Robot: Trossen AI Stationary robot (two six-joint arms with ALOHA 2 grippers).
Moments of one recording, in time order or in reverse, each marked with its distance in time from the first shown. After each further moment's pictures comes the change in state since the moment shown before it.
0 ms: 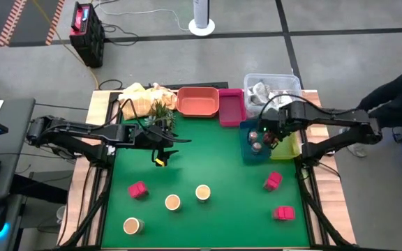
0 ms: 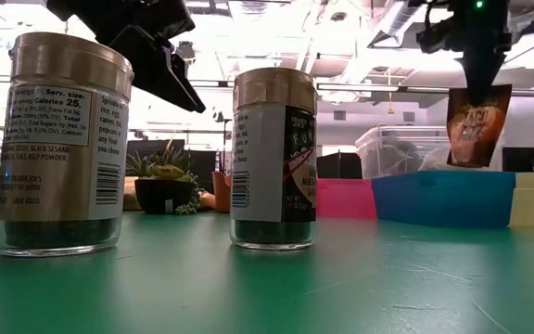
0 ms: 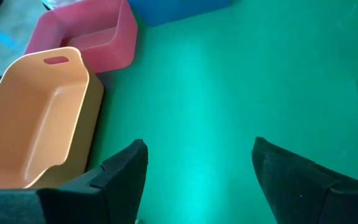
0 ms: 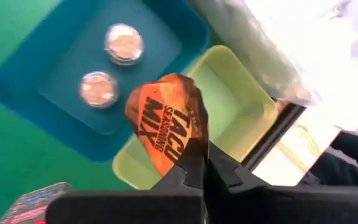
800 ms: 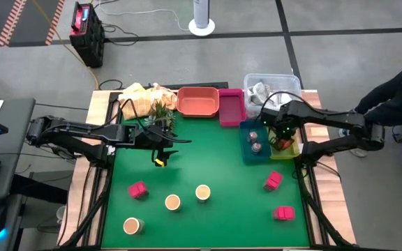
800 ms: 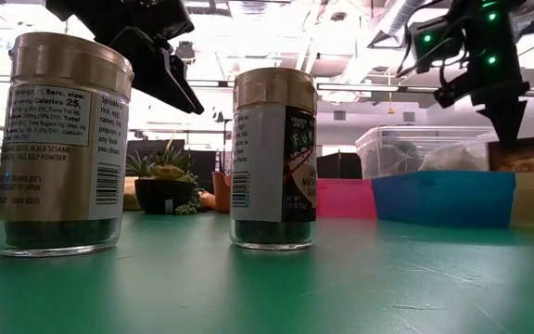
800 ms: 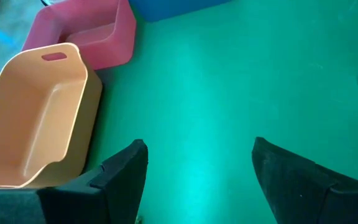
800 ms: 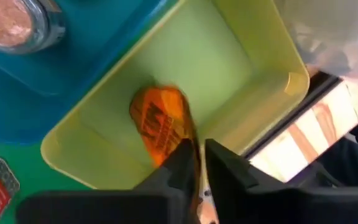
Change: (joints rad) left arm 0.000 0.000 0.000 -0.013 0.000 -0.001; right arm -0.246 -0.037 -0.288 0.133 -0.097 -0.298
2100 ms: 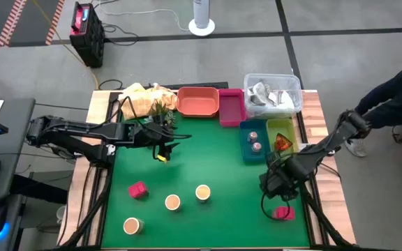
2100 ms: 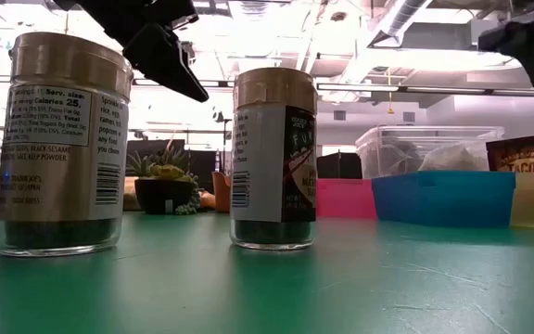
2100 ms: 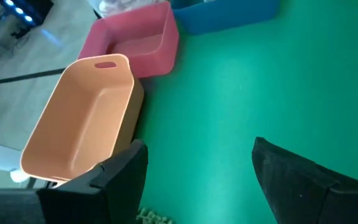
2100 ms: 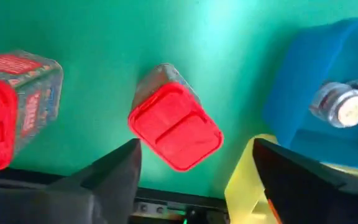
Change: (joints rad) left arm 0.005 -0.001 0.045 0.012 -0.135 -0.018; right arm 0.985 0.222 0.207 0.071 -0.129 -0.048
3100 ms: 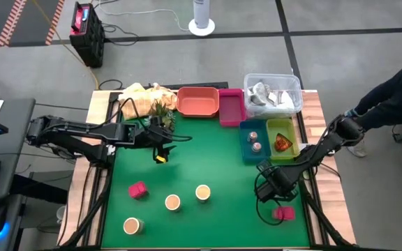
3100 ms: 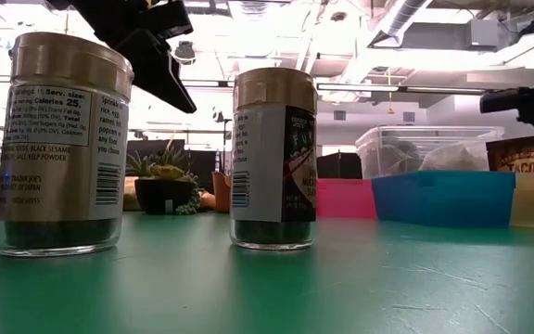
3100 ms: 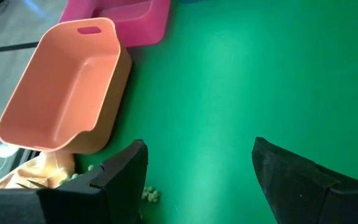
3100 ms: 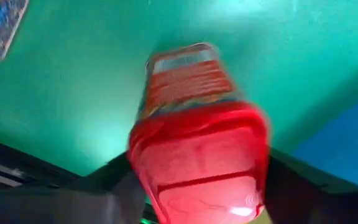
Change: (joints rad) left arm -0.010 0.000 0.000 -0.111 0.016 -0.081; right arm 0.009 0.113 -0.192 0.178 -0.047 -0.364
